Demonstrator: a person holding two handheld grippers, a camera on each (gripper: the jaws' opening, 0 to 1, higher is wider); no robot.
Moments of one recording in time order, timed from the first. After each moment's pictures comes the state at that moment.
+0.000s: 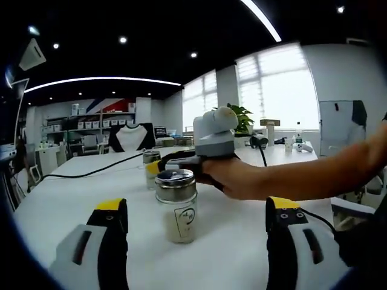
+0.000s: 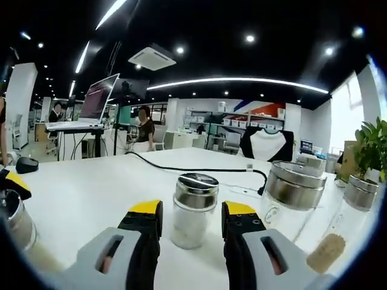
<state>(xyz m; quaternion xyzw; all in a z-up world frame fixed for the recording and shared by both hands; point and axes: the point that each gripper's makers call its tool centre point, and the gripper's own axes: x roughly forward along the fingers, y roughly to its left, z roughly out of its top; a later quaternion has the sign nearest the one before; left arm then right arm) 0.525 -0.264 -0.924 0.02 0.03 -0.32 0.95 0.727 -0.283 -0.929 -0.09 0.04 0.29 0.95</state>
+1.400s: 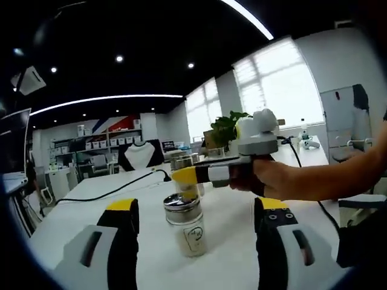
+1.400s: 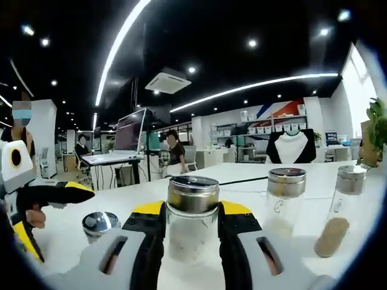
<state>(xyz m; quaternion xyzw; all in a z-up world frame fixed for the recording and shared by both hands) 0.518 -0.261 -0.889 0.08 -0.03 -0.29 0.95 0.624 -0.298 -0.885 0.01 0.00 0.41 0.91</state>
